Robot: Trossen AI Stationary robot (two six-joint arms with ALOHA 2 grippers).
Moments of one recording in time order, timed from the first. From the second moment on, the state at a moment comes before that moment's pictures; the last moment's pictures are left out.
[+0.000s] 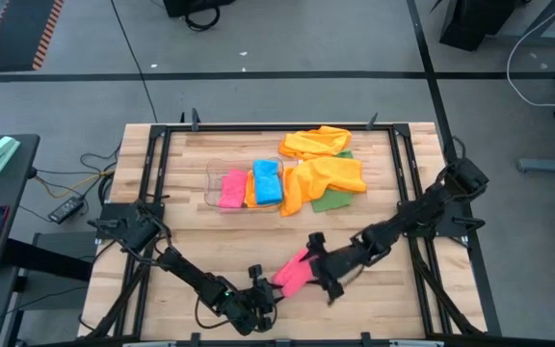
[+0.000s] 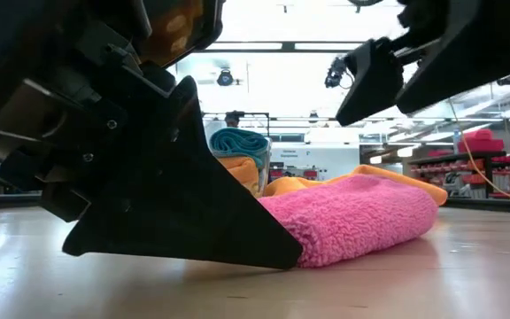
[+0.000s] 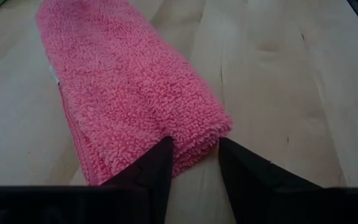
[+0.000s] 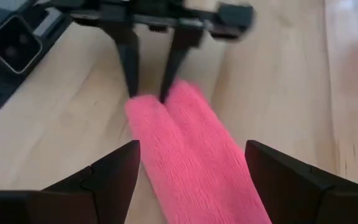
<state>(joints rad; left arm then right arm) -0.72 2.21 1.20 0.23 -0.74 -0.60 0.53 1.65 0.86 0.04 0.25 0.07</state>
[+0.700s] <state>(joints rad) -0.73 2.15 1.20 0.20 -0.56 -0.56 0.51 1.93 0.92 0.23 0.19 0.14</state>
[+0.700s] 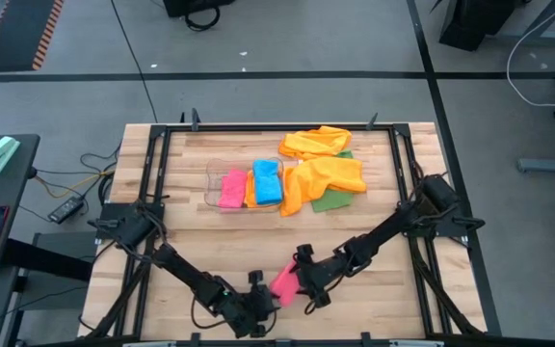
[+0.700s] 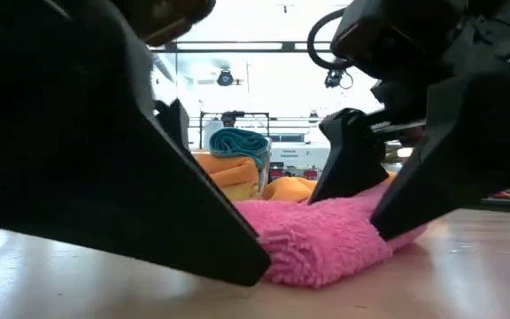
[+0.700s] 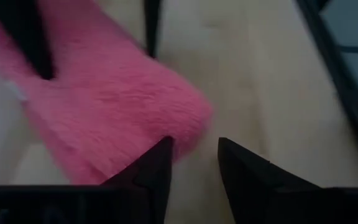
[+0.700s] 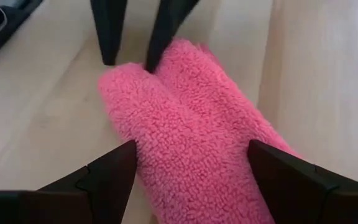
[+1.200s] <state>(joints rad) -0.74 2.13 1.20 0.22 -0.52 -0.49 0.51 1.93 0.92 0.22 0.18 0.18</state>
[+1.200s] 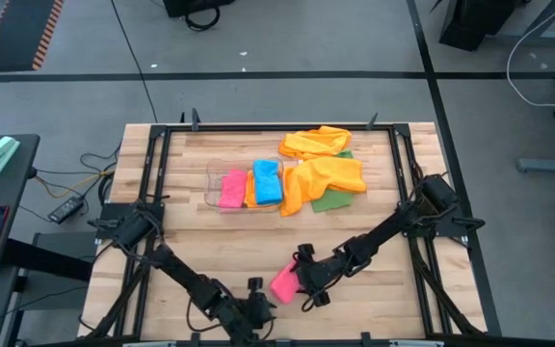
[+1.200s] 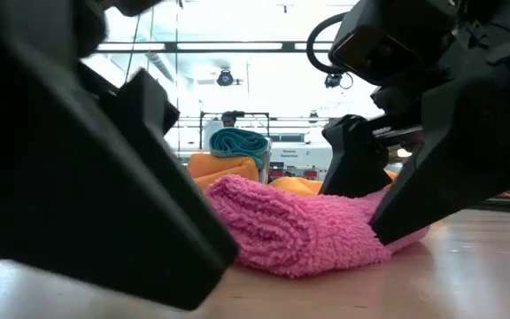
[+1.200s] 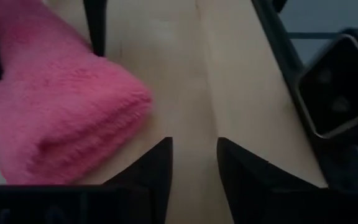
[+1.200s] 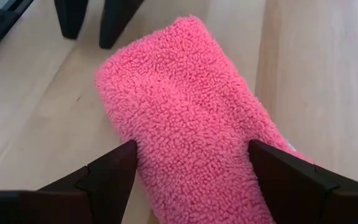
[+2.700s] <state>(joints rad) -0.73 2.10 1.38 -0.25 -0.58 -0.01 0.53 1.93 0.92 0.21 0.17 0.23</state>
